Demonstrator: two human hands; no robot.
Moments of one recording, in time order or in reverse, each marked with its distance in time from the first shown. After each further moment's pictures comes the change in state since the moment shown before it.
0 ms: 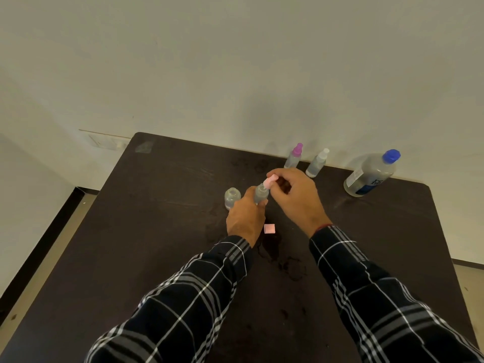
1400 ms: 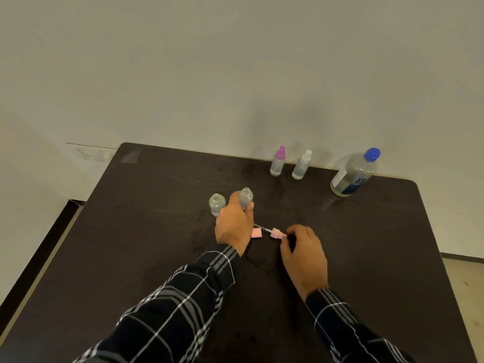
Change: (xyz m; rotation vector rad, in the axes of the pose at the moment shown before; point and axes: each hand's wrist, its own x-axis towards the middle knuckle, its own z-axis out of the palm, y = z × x) left_hand -0.014 0.010 0.006 0.019 0.145 -0.055; right_hand -0.104 0.075 0.011 -0.304 0.022 0.370
